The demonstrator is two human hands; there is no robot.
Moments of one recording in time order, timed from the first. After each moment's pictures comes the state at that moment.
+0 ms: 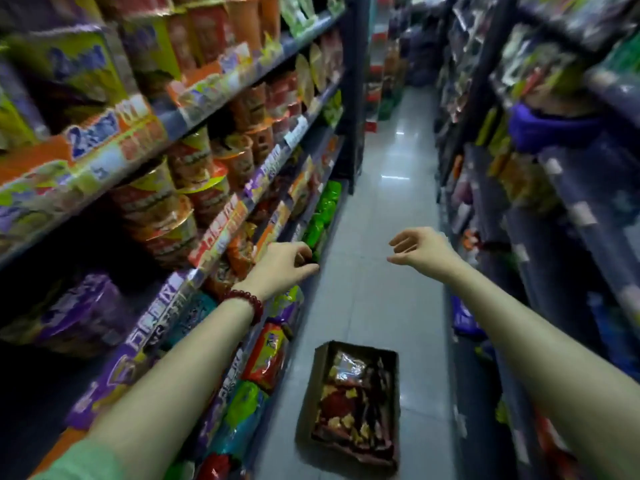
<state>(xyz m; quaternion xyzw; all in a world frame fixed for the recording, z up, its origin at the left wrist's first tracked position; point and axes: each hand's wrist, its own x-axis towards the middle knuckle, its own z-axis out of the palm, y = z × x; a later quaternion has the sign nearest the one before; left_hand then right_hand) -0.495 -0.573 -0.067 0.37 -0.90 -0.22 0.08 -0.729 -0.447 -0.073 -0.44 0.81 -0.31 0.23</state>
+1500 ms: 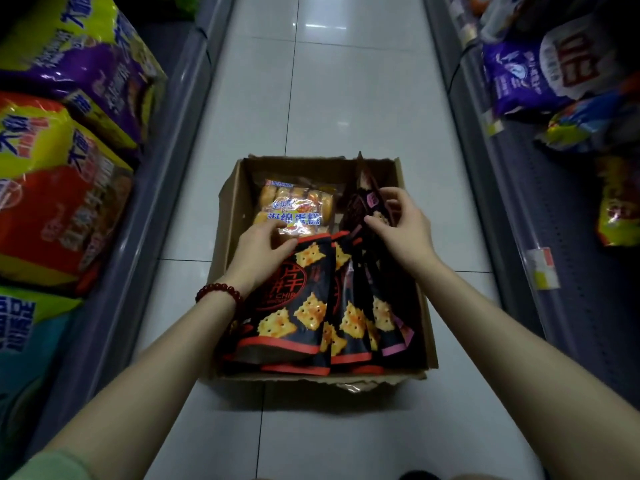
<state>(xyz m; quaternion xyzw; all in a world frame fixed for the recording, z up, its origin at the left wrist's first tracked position) -0.564 -0.576 -0.891 0.38 -0.84 -0.38 0.02 -0.734 -0.421 -0.866 -0.25 0.86 -0.41 0.18</state>
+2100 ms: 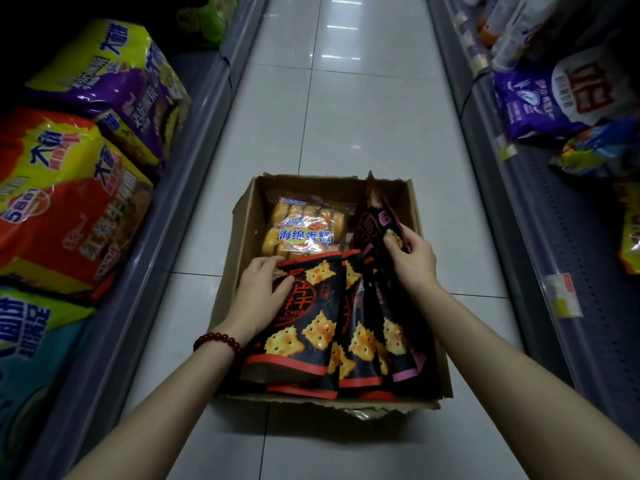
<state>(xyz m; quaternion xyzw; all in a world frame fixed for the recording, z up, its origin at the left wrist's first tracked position) -0.533 -0.558 -0.912 0.41 -0.84 -0.35 0.03 -0.737 -0.422 -0.904 -0.15 0.84 -0.47 0.22</state>
